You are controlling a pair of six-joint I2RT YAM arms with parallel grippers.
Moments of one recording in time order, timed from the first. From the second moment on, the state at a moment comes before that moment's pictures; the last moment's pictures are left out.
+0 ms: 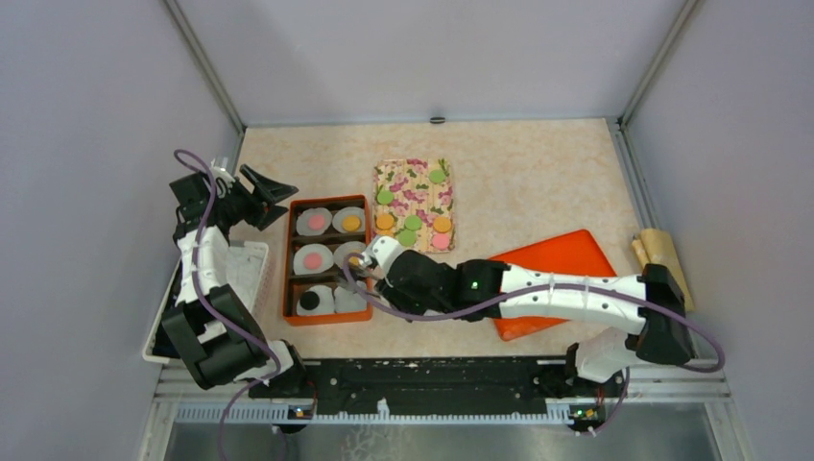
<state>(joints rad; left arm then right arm) 0.48 1.35 0.99 -0.31 0.92 -0.59 1.33 1.45 1.26 -0.56 0.29 0.22</state>
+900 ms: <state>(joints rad) 0.48 1.37 0.98 -0.31 0.92 -0.59 1.35 1.54 1.22 -0.55 0.23 0.23</state>
